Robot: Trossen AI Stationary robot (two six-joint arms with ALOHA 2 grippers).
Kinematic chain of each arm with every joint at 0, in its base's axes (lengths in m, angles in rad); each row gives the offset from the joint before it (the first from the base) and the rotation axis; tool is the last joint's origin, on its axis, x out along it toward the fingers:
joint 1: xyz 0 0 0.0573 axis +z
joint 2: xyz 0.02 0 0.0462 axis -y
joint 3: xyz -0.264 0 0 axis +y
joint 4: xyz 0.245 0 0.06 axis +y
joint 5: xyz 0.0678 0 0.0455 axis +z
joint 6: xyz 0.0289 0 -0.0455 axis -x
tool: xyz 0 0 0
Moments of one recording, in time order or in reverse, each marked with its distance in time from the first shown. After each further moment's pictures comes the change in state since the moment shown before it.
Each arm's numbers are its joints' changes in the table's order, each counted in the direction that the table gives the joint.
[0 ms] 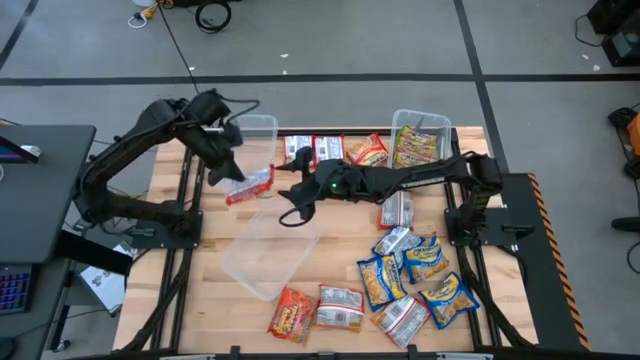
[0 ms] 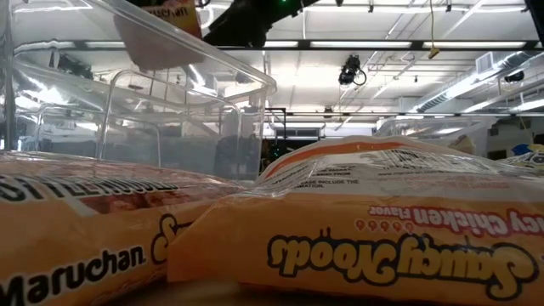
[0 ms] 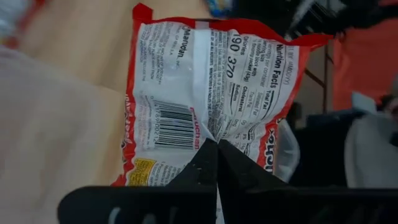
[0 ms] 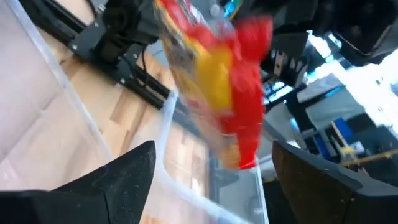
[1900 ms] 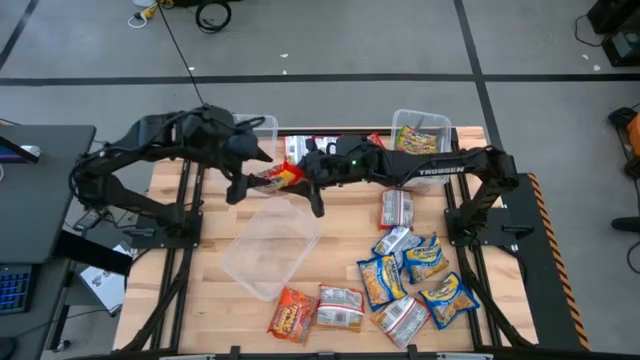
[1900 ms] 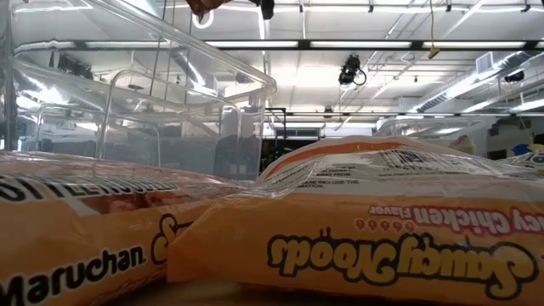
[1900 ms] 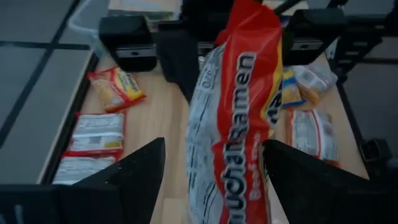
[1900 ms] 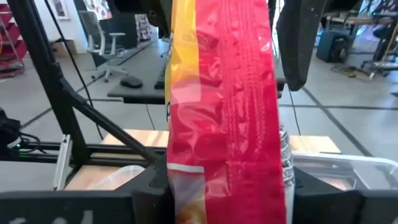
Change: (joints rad) left arm -0.521 -0.070 -0.308 -0.283 0.582 0.095; right arm -0.064 0.126 0.000 -0.014 0.435 -0.778
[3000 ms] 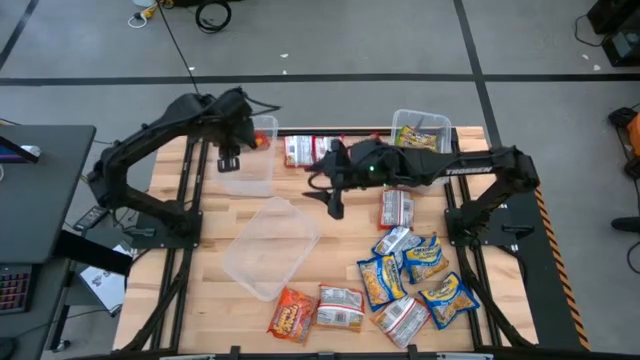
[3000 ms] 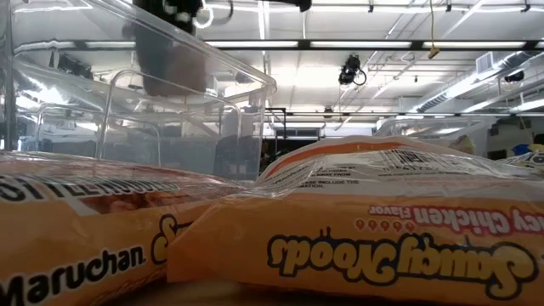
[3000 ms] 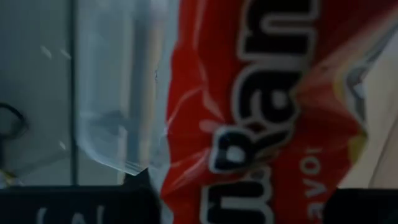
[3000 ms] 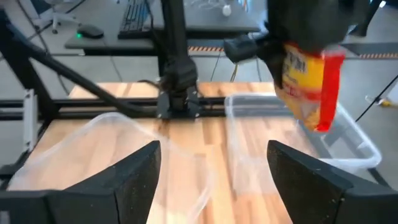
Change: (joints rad) left arm 0.487 -0.099 0.246 0.253 0.260 -0.473; right arm 0.071 0.147 0.000 0.371 -0.243 -0.003
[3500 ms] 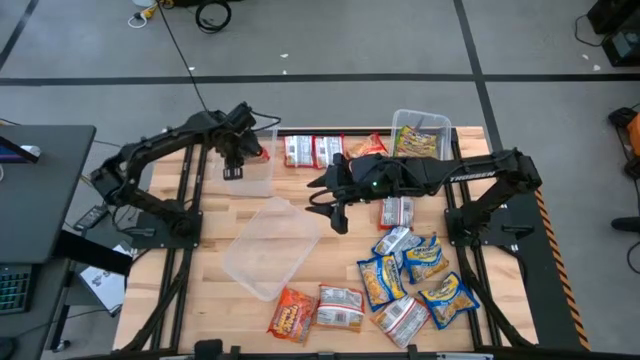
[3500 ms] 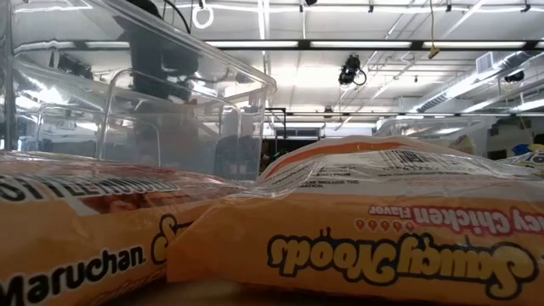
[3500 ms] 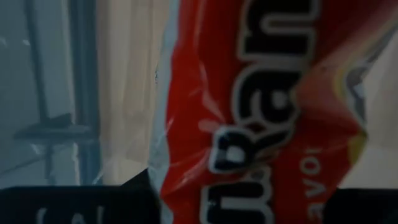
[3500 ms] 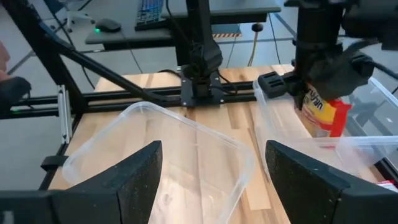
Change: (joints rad) left arm 0.141 -0.041 0.387 -0.358 -0.058 -0.144; right arm 0.083 0.007 0.000 0.052 -0.035 -0.113
